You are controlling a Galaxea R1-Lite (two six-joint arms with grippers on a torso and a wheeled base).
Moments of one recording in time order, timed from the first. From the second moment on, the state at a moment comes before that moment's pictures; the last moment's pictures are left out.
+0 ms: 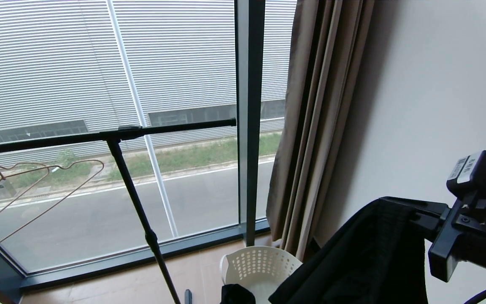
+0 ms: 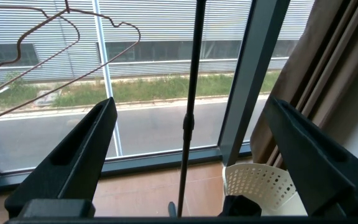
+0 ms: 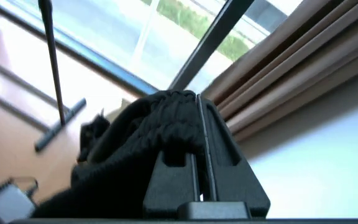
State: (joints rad) left arm -0.01 0.01 0.00 -0.07 0.09 -0.03; right arm 0.62 1.18 -0.56 -0.30 -0.10 -0.34
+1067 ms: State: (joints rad) left arm -0.01 0.01 0.00 -0.07 0.08 -0.02; right arm 0.61 1.15 -0.45 -0.54 -0.10 -0.24
